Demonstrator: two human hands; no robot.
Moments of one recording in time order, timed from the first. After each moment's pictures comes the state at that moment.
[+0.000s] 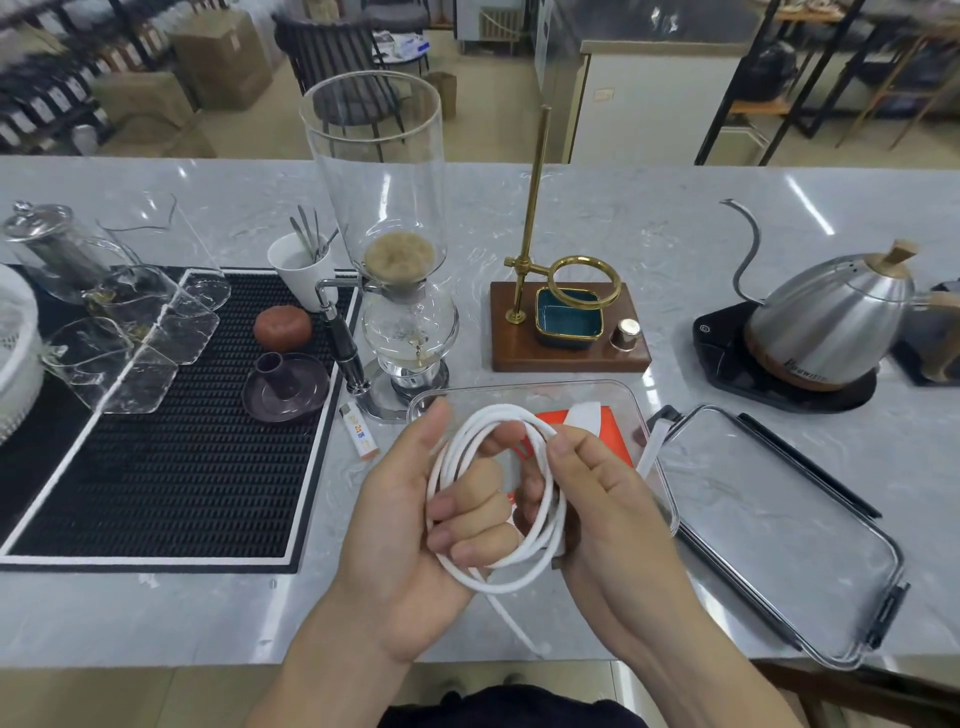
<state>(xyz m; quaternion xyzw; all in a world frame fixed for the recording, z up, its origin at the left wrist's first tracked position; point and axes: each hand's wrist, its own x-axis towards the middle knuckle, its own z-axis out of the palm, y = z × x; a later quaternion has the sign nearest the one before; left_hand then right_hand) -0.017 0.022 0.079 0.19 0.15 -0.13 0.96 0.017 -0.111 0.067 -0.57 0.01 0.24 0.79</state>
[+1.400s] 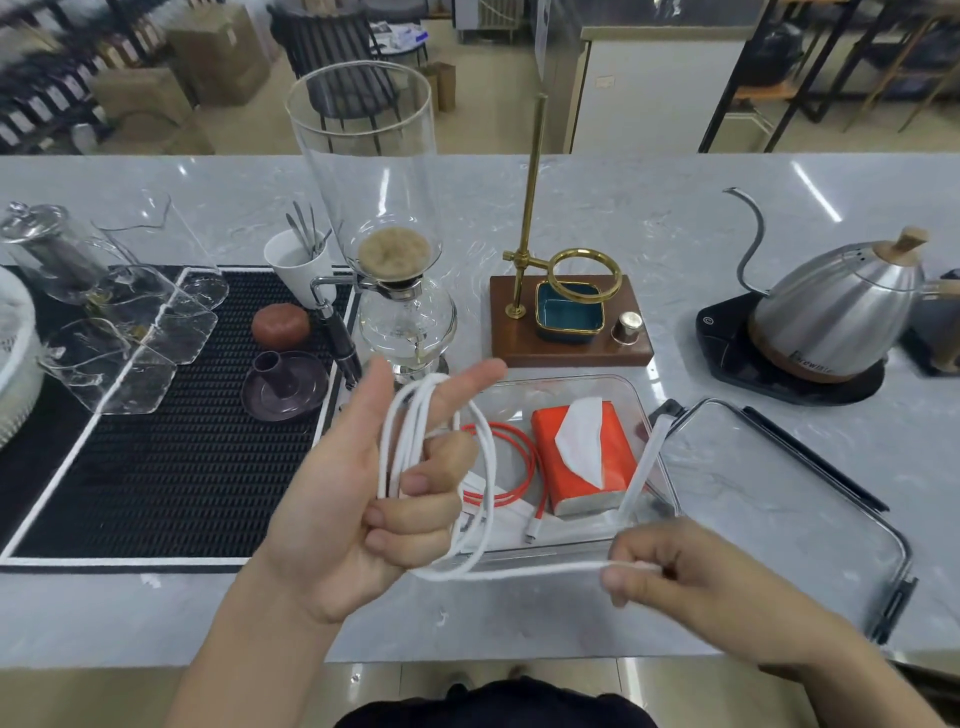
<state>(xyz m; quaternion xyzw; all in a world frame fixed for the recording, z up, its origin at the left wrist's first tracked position) -0.012 0.065 0.081 0.22 -0.02 -0.24 0.94 0.046 -0.208 0.038 -0.80 -0.28 0.34 0.40</state>
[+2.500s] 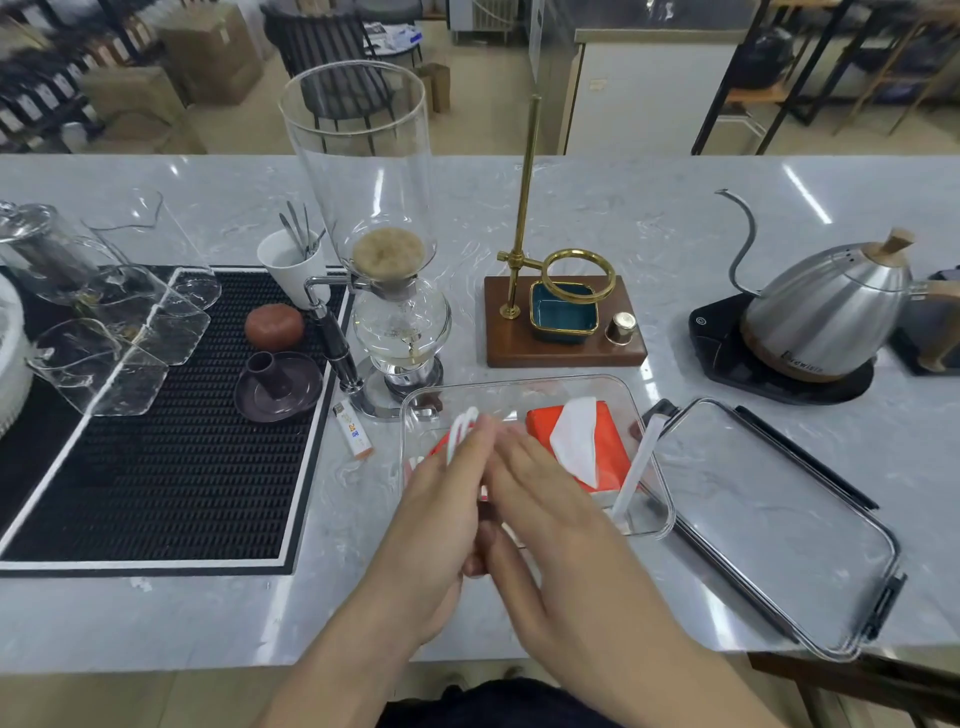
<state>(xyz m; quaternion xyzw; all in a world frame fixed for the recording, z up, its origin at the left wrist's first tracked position) -0.009 -0.001 0.070 0.55 0.25 -0.04 0.79 0.003 -0.117 0.051 -0.86 -0.37 0.02 0.35</state>
